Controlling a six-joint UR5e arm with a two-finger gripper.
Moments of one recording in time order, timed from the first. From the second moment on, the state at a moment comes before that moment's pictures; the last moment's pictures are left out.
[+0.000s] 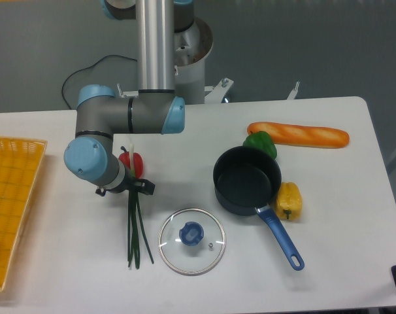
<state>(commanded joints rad) 2.04 -2.05 -1.73 -1.16 1.70 0.25</state>
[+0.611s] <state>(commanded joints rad) 2.03 -2.05 -1.72 -1.21 1.73 0.27</state>
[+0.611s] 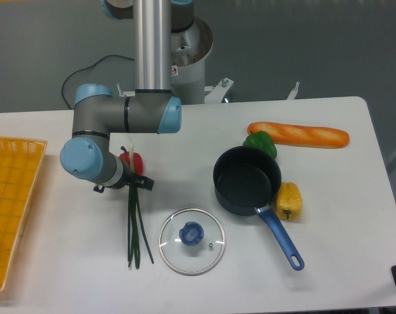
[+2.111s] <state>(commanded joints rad) 2.12 -1.97 -1.51 -1.43 1.70 0.50</state>
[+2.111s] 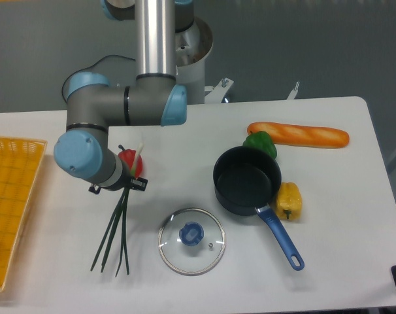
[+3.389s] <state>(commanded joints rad) 2.45 -1.85 -1.53 -1.44 1.71 1.14</state>
